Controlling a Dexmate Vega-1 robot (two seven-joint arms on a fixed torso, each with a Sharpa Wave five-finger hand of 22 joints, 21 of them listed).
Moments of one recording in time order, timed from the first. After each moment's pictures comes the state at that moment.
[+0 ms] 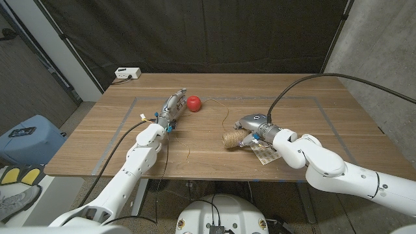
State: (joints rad) left arm 0.91 0.30 0.21 -1.32 -0.48 -0.20 -0.12; left_hand 0.51 0.19 0.62 -0.12 0.26 0.21 0.03 0.18 0.18 0.09 0.00 0.21 0.19 0.00 0.05 0.18 0.17 0.11 0.05 0.20 0.17; right arm -0.84 -1.08 -0.91 -2.32 -0.74 -0.58 0.19; right_hand 1.03 -0.14 0.45 -0.17 0.22 0.64 -0.08 0.36 0.22 0.59 -0.05 0.53 0.39 0.49 -0.05 0.34 0.32 0.41 -0.02 0.21 0.17
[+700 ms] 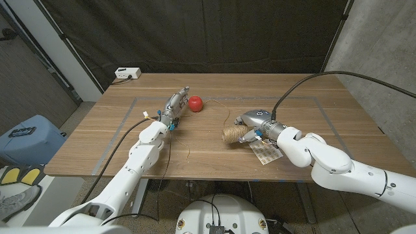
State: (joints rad) left arm 0.88 0.30 0.23 -1.31 -0.47 -0.20 -0.11; left_hand 0.51 0.19 0.62 -0.12 0.26 0.21 0.04 0.18 0.18 0.09 0.00 0.21 0.19 0.00 0.05 0.18 0.17 0.11 0.05 0.20 0.17; right arm -0.87 -1.11 -0.86 -2.33 -0.67 -0.53 0.09; right_hand 1.03 -0.14 0.45 -0.16 0.21 0.65 -0.07 0.37 0.22 0.60 -0.05 0.54 0.38 0.52 -0.05 0.35 0.33 0.42 -0.03 0.21 0.17
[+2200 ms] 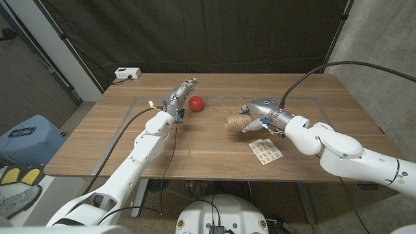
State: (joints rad) left arm 0.82 0.30 0.29 -1.36 -0.40 -0.16 -0.03; left_hand 0.69 0.10 0.67 -0.20 0.30 0.38 0.00 0.22 0.18 0.28 -0.04 0.27 0.22 0.14 0.04 0.19 0.17 0.16 0.07 0.20 0.17; right arm -0.86 -1.16 -0.75 -2.32 -0.51 -0.46 0.03; right_hand 1.02 -0.14 0.44 -0.15 0.21 0.67 -0.05 0.37 0.21 0.62 -0.04 0.55 0.38 0.53 -0.05 0.36 0.35 0.42 -0.03 0.20 0.17
